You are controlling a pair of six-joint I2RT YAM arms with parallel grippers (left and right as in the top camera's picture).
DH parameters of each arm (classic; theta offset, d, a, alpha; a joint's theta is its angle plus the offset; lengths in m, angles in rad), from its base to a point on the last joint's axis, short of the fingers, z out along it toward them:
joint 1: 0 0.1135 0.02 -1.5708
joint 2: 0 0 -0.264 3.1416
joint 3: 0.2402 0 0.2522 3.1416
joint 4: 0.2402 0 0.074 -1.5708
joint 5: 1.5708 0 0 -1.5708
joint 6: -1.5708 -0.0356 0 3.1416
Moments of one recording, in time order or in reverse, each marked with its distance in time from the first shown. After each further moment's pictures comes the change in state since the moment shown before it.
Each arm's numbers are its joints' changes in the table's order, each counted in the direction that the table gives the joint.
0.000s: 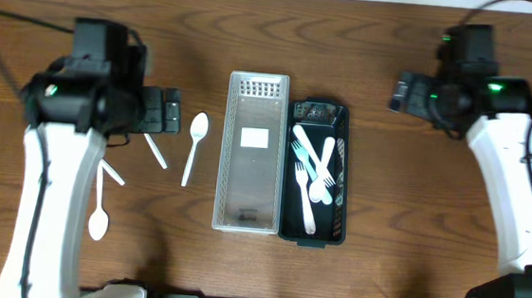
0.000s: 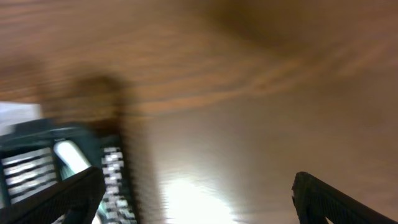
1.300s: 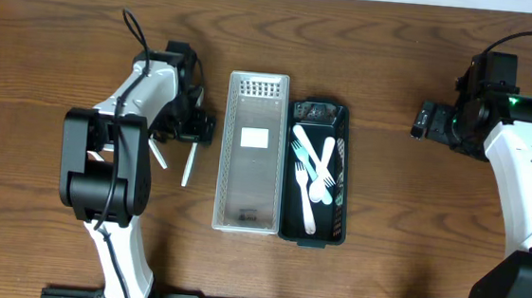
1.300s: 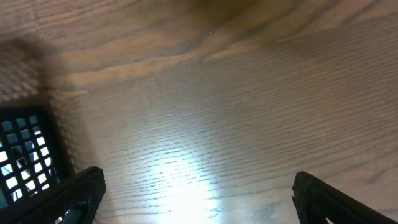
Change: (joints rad) left arm -0.050 0.655 -0.078 -0.230 -0.003 -0.071; right arm -0.130 0.008 -0.166 -0.041 -0.010 0.108
